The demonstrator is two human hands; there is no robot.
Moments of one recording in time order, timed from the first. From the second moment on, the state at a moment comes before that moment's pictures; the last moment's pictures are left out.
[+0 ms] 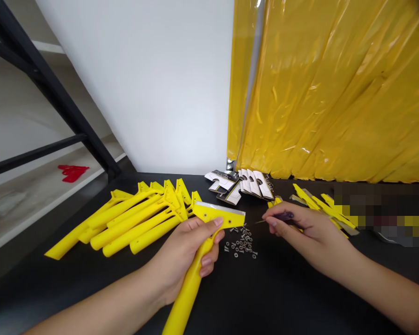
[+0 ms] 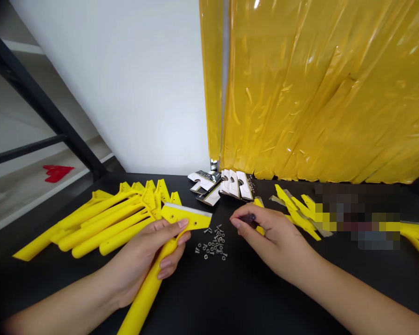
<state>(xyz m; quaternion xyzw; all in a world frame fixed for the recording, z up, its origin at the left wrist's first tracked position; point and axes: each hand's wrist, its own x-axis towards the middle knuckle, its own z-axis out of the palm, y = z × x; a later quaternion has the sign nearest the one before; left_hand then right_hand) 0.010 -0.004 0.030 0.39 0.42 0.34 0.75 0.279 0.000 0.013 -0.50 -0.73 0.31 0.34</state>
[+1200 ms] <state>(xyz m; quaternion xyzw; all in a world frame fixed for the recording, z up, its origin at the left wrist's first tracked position) 0.011 -0.002 0.028 0.37 0.43 0.34 0.75 0.281 0.006 0.014 -0.51 -0.69 0.33 0.39</state>
